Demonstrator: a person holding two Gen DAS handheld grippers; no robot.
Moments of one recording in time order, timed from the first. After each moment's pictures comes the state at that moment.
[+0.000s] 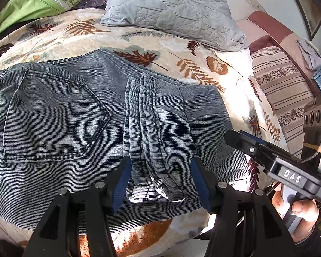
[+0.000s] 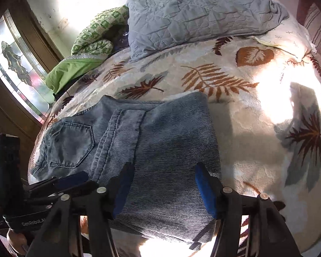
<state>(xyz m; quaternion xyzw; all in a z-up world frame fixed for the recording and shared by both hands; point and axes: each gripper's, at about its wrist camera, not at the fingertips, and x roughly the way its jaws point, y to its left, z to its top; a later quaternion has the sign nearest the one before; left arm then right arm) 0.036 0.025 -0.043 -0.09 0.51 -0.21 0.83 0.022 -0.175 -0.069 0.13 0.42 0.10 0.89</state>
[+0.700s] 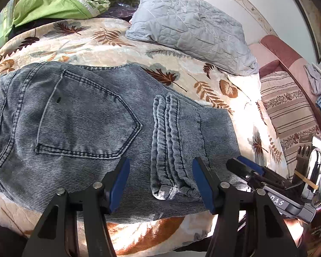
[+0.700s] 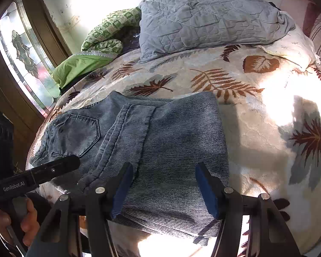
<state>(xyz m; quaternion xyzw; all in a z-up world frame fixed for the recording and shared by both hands) 0.021 0.063 -0.027 -0.13 0.47 -0.16 0.86 0.010 -0.163 -0.076 0.11 0.41 0.12 0.90</state>
